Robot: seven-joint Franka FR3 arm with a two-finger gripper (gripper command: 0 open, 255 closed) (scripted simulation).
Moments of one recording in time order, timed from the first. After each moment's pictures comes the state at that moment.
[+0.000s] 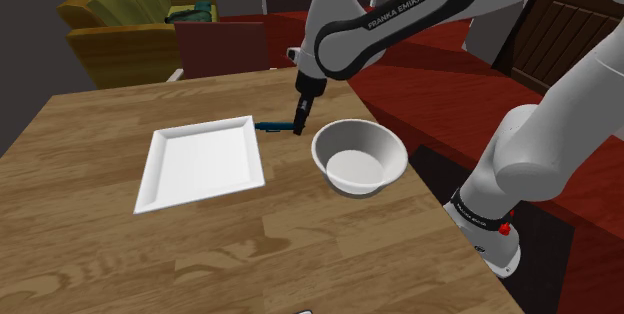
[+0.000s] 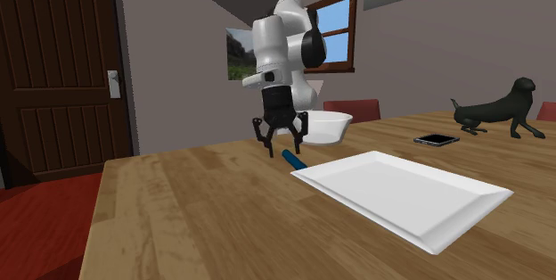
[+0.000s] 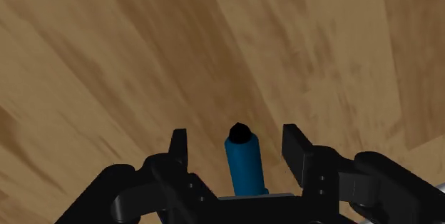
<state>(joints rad) 0.20 -0.17 0.18 -2.40 0.27 2.39 -0.41</state>
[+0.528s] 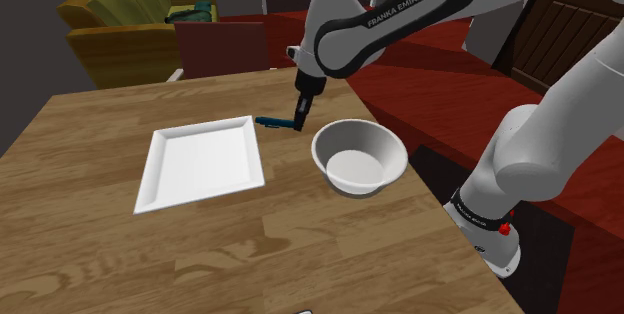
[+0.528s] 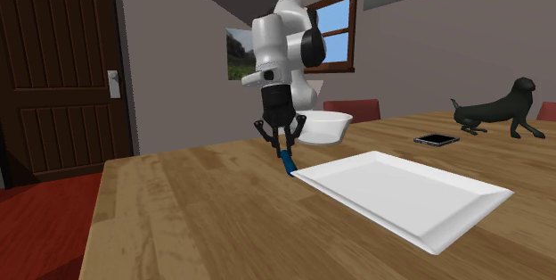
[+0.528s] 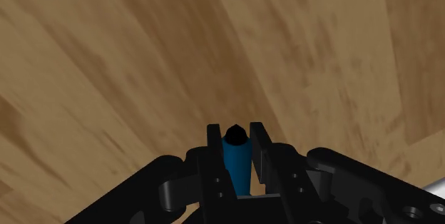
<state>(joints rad) 0.20 -0.17 0.18 -2.40 0.27 2.39 -0.41</state>
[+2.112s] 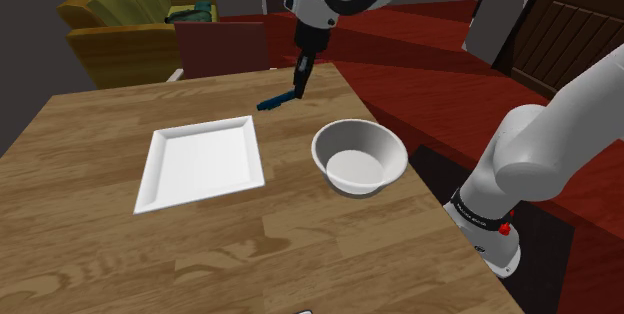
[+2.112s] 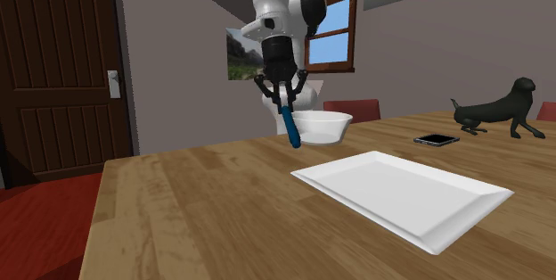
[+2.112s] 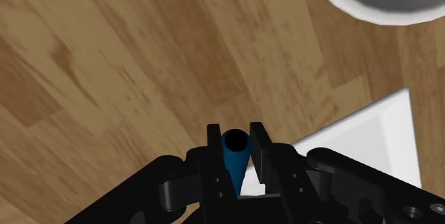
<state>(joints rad) 0.19 -0.28 0.17 -2.21 0.24 2.09 -0.36</state>
